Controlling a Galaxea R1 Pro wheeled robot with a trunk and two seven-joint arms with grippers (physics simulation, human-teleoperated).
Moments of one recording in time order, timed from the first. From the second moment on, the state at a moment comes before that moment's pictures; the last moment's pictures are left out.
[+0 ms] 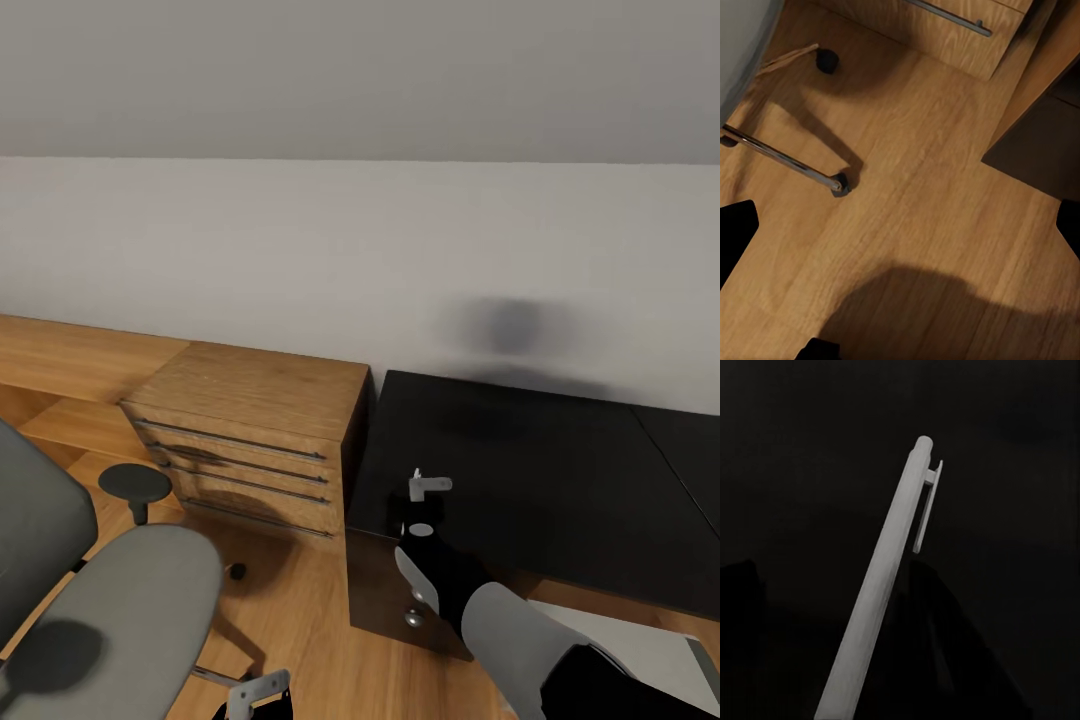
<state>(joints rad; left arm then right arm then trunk) 0.01 0.01 -0.50 -1.09 0.47 -0.02 0.59 -0.81 0.17 0.56 -0.41 -0.39 -0.02 -0.51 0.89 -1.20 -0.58</state>
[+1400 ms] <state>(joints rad) 0.01 0.01 -0.50 -1.09 0.47 -0.02 0.59 -0.81 0.17 0.54 -0.41 -0.42 -0.02 -0.51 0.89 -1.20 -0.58</state>
